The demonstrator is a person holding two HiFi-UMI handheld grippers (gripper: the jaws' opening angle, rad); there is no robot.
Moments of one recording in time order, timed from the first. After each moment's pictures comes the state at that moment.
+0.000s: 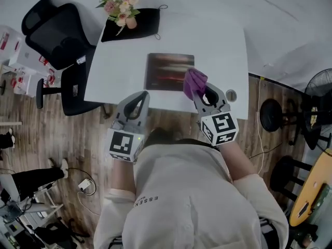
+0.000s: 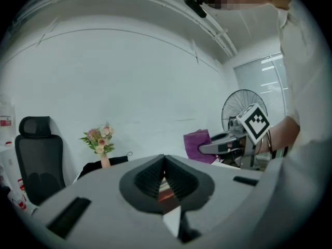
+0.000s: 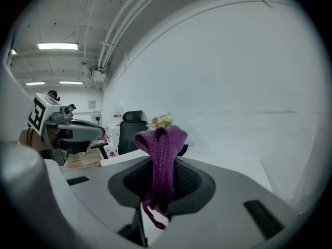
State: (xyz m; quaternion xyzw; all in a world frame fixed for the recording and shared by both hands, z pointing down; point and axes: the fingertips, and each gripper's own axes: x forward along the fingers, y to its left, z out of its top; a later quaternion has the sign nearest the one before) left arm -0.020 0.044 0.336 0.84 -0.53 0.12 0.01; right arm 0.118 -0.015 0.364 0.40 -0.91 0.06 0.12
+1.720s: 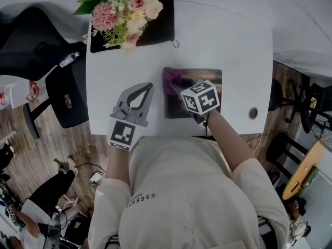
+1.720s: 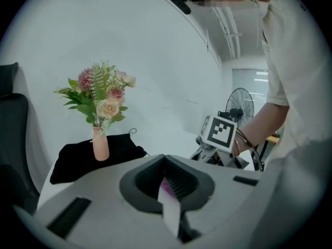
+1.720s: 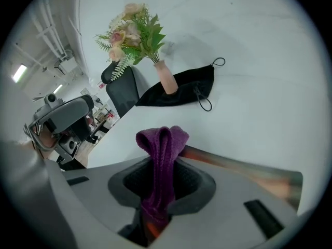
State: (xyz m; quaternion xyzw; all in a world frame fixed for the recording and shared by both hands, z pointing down) left arm -0.145 -0.168 0.454 0.89 -0.41 0.16 0.10; right arm -0.079 -0.185 0.575 0.27 -0.83 0.35 0.34
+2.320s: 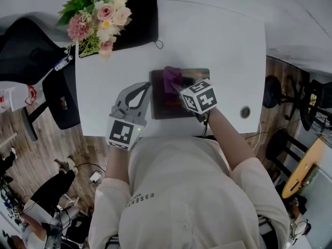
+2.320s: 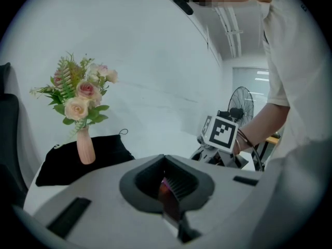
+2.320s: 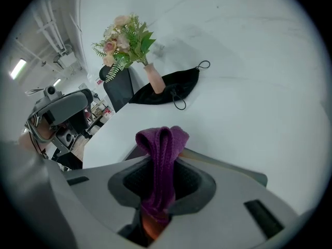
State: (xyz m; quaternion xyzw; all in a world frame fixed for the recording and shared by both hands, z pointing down) left arm -0.092 -0.180 0.454 0.89 -0.41 0.17 0.11; right arm -0.015 -0.196 0.577 0.27 -0.83 0.33 0.36
